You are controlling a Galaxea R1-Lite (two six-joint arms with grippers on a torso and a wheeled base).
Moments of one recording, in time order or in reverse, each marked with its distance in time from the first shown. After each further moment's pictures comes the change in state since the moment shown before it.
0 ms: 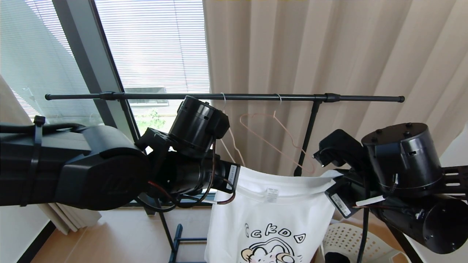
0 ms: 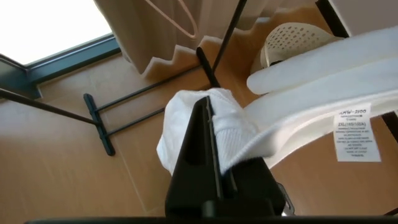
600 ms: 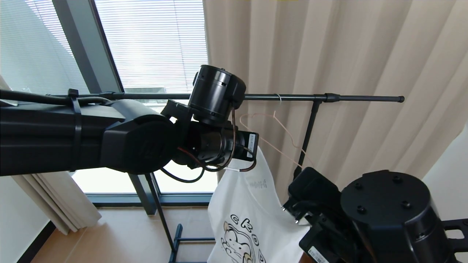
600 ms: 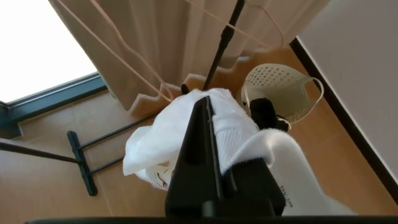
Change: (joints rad) left arm -0.002 0.111 -0.261 -0.001 -0.020 0.001; right arm 0.300 0.023 0.029 -0.007 0.009 0.107
